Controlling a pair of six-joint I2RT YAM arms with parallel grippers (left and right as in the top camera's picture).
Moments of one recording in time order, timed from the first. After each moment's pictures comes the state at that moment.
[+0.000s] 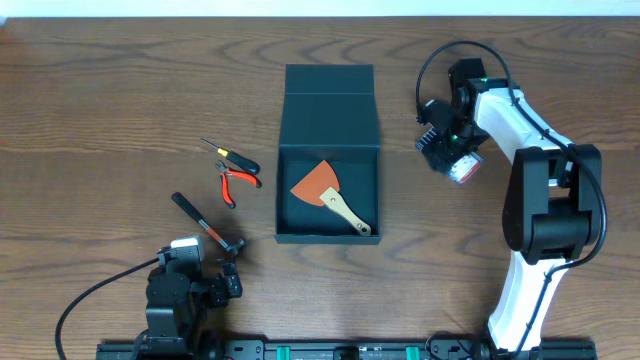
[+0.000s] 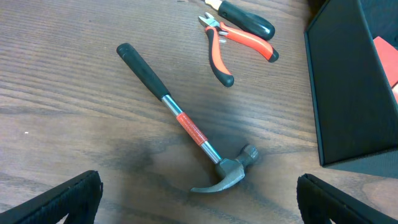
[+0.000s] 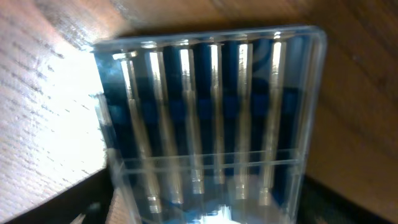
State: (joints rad) left arm -0.05 0.01 0.23 -0.90 -0.04 -0.16; right arm 0.08 2.15 1.54 -0.91 0.00 -0.59
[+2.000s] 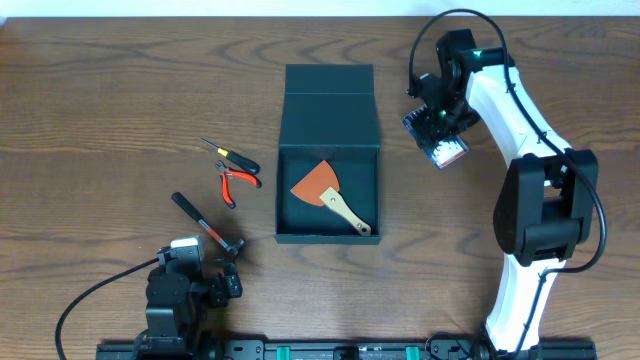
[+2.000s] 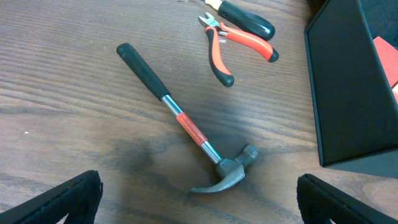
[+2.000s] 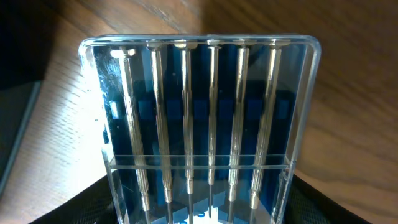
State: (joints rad) left arm -0.05 0.01 0.23 -0.90 -0.04 -0.16; right arm 0.16 2.15 1.79 -1.14 -0.05 -0.39
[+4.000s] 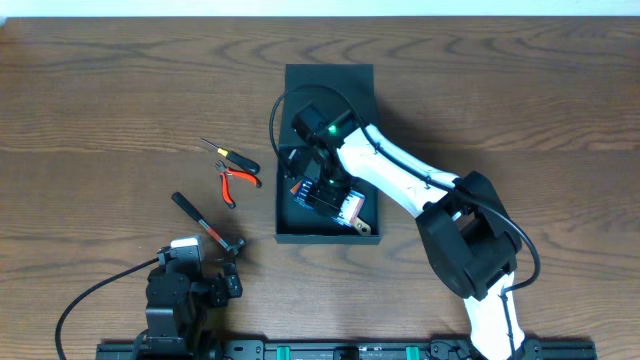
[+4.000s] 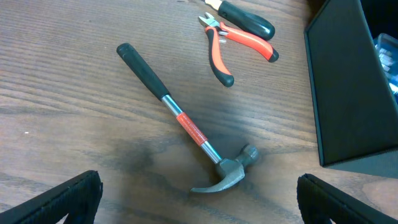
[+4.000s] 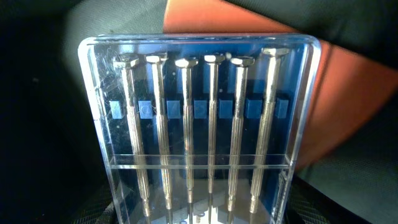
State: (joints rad) left arm -0.05 0.01 0.23 -0.90 -0.04 -0.16; right arm 0.70 2.15 1.63 -1.03 -0.14 -0.39
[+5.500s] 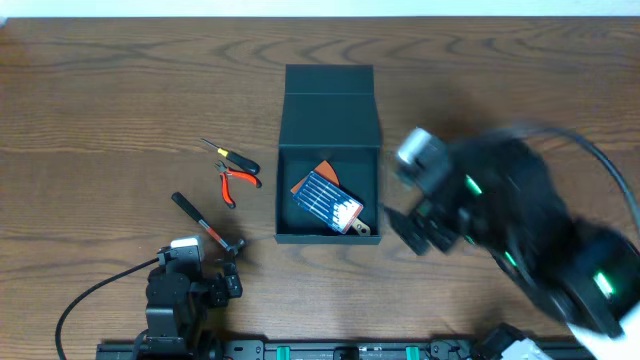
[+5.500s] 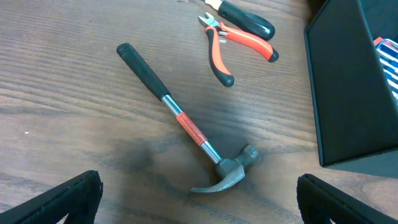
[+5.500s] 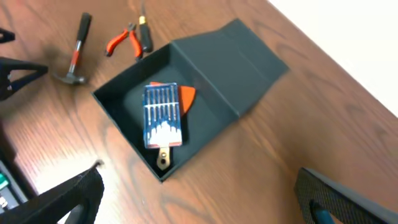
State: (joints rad) left arm -0.05 0.01 0.23 -0.90 -0.04 -0.16; right arm 0.64 1.02 1.38 -1.10 -0.01 -0.20
